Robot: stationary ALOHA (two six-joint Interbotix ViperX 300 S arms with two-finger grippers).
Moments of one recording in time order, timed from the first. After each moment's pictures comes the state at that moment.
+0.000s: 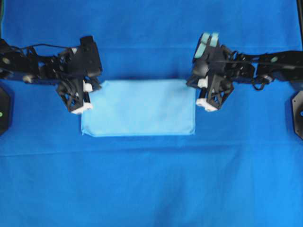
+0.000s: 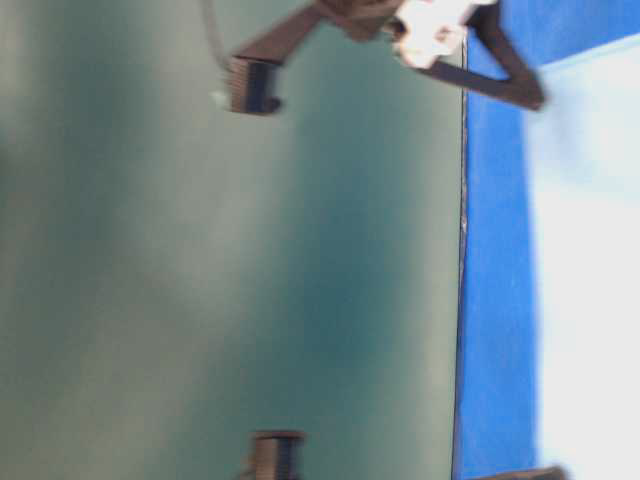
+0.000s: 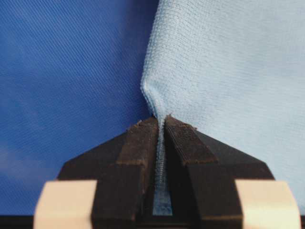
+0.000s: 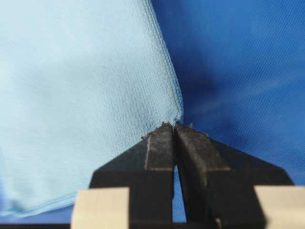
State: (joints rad) left arm 0.22 -0.14 0.91 -0.03 0.22 -0.01; right arm -0.23 -0.11 0.84 0.12 0.08 0.02
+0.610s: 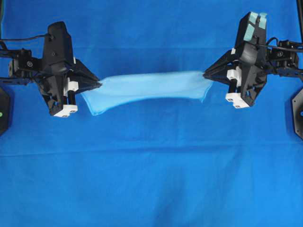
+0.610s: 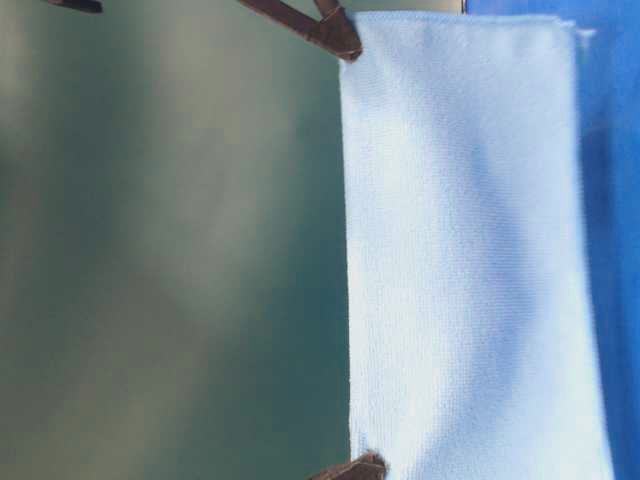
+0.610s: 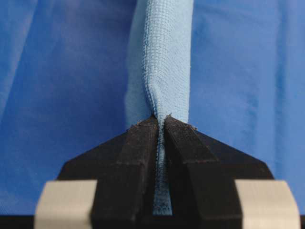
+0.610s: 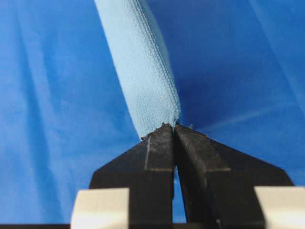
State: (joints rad) left arm 0.12 -0.44 0.88 -0.03 0.26 -0.04; right arm -0.21 -0.47 0.86 0.12 0.24 0.04
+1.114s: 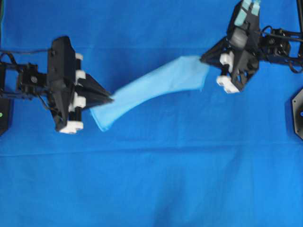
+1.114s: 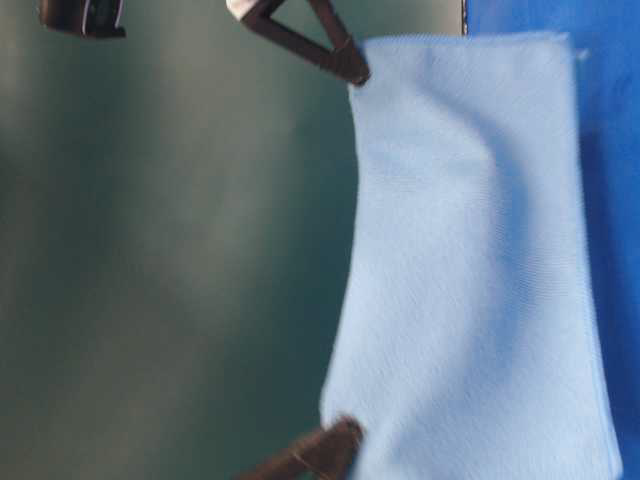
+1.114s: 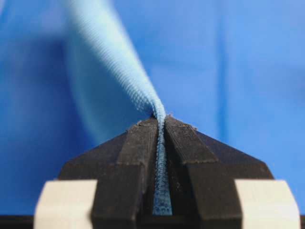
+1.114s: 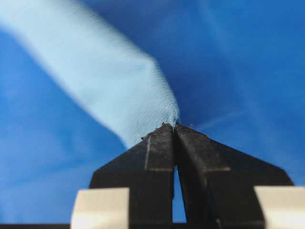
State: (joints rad) left arm -0.01 -0.38 0.85 -0.03 0.05 -0.08; right arm -0.33 -0.38 0.81 0.07 0.20 0.03
